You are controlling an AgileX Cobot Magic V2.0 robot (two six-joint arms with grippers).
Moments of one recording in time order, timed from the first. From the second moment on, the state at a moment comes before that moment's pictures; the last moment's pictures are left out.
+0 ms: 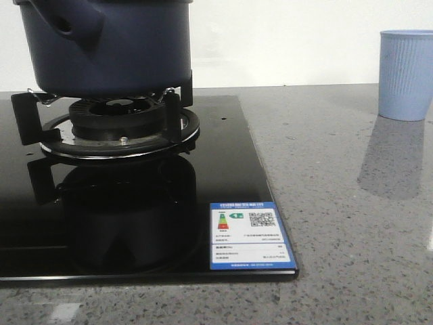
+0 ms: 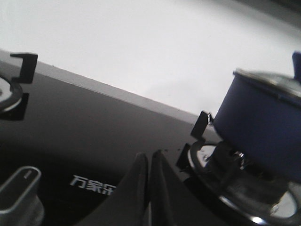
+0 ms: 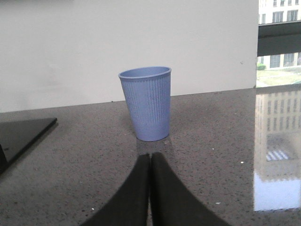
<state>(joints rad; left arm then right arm) -0.03 0.00 0.00 -0.32 0.04 -0.06 0.02 -0.01 0.01 0.06 0.00 0.05</state>
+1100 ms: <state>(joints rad) -0.17 0.50 -0.64 -0.37 0.44 0.29 0.06 0.57 -0.57 0.19 0.44 -0.03</state>
